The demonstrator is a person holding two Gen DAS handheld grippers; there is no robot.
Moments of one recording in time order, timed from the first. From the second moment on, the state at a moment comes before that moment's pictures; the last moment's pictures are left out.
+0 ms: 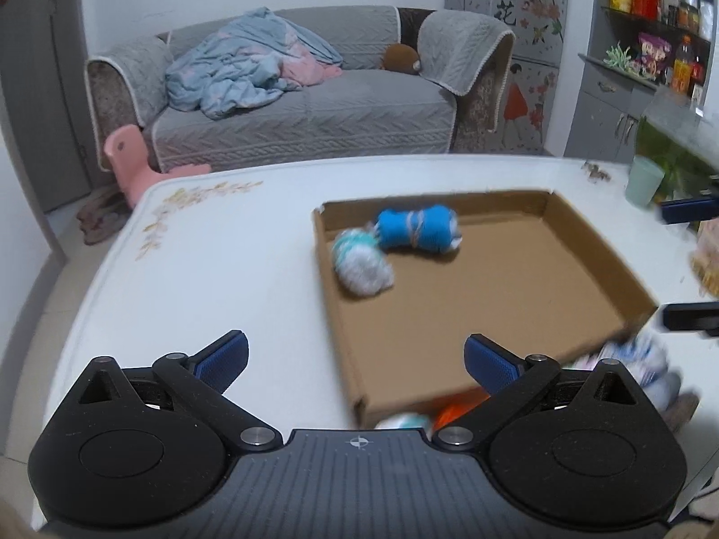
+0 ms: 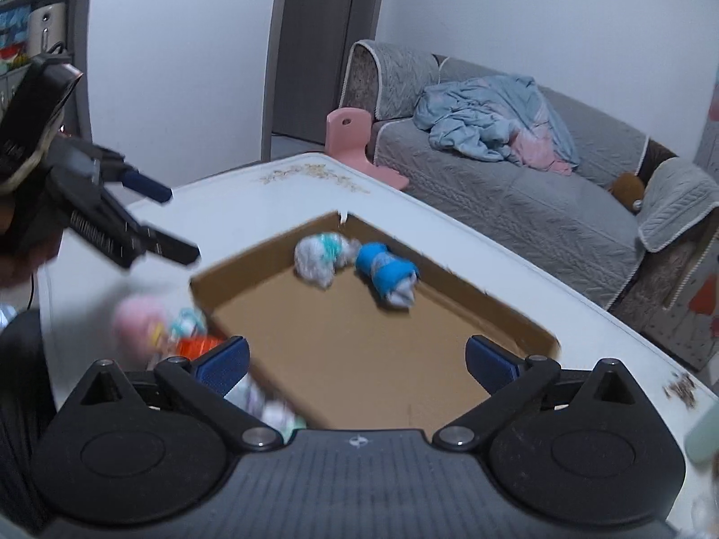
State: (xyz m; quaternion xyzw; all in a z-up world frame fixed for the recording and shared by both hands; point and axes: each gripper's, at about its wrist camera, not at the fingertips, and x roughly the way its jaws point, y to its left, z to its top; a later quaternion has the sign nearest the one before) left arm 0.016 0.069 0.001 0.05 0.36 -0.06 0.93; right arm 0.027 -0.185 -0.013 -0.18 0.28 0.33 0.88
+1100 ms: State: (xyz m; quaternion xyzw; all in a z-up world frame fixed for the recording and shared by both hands) left arm -0.025 0.078 -0.082 -0.01 0.37 -0.03 0.93; right arm -0.065 -0.227 -0.127 -0.04 0.33 0.12 0.94
